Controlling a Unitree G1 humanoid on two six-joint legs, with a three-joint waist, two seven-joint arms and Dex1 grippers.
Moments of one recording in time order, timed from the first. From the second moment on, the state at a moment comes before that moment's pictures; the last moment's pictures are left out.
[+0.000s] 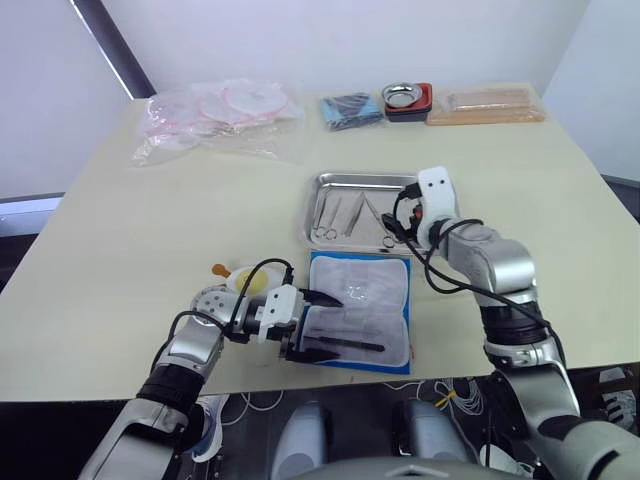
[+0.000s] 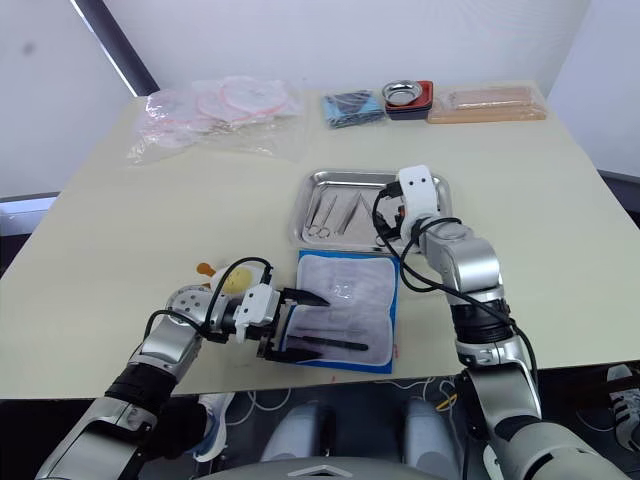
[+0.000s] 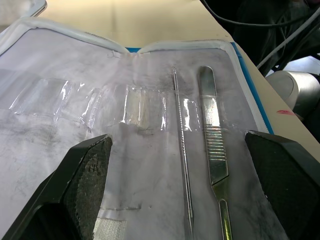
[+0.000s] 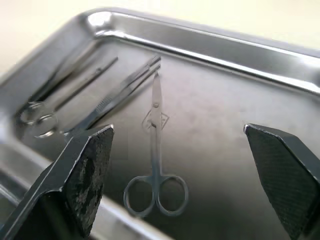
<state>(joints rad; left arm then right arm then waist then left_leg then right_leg) -0.28 0.58 -0.26 0.32 -0.25 -0.28 -1.42 -0.59 -0.17 0.03 -0.10 0.19 0.95 0.29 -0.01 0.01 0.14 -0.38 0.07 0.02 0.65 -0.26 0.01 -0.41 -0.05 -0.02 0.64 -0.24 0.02</state>
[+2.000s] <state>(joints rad) -0.28 0.59 -0.28 0.30 -0.26 -0.27 -1.39 -0.19 -0.52 0.32 -0.22 0.21 0.30 0.96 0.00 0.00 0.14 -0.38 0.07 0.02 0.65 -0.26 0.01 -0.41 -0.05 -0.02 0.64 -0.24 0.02</state>
